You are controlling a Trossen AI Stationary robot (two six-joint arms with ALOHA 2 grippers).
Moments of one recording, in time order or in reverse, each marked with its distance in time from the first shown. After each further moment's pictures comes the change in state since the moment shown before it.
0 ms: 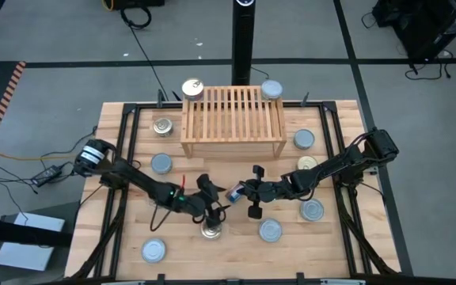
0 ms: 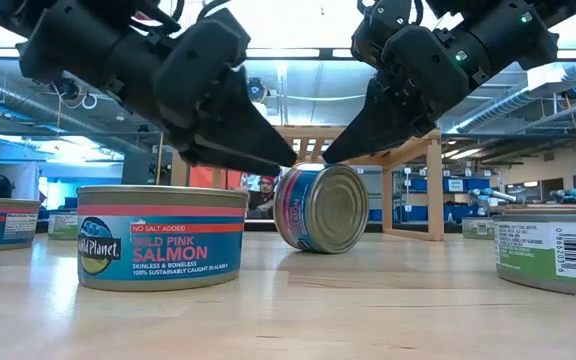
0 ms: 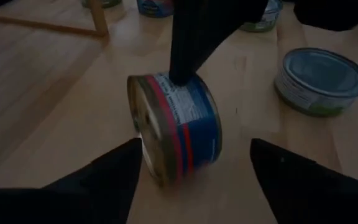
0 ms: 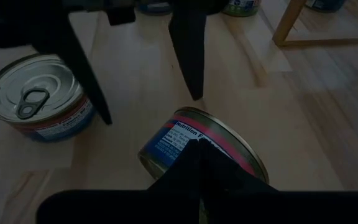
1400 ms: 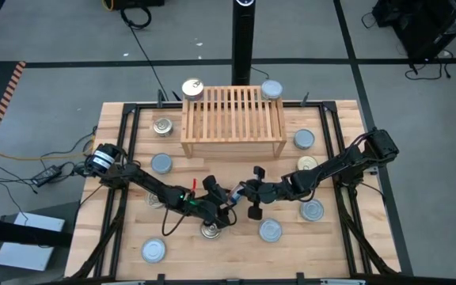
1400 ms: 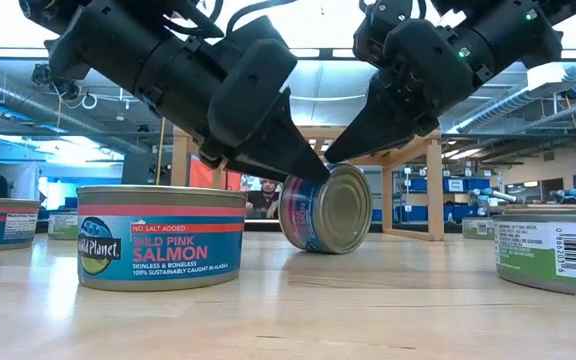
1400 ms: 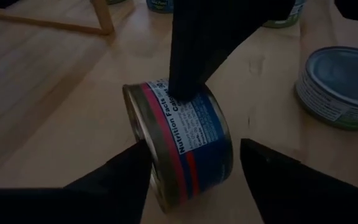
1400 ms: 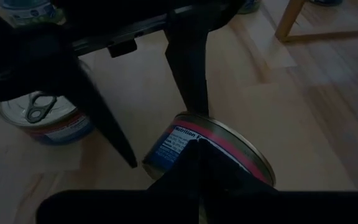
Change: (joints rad) left arm 0.003 0.105 0.142 -0.096 -0.054 -0.020; right arm 0.001 0.000 0.000 -0.001 0.020 0.049
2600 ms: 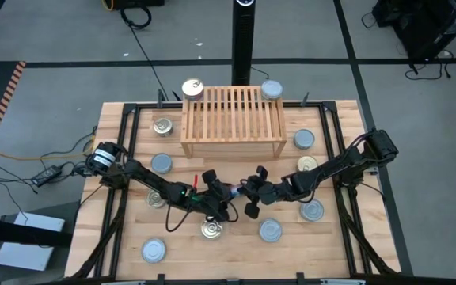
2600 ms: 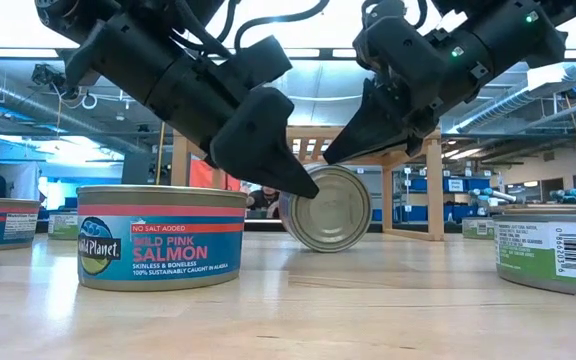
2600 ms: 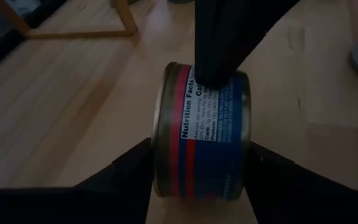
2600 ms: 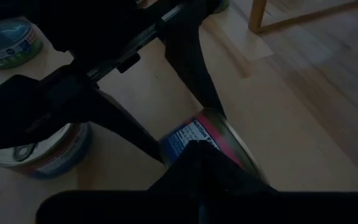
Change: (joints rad) left arm 0.046 0.000 0.000 -0.066 -0.036 0.164; right arm 0.011 0.002 -0.002 0.022 0.074 0.168
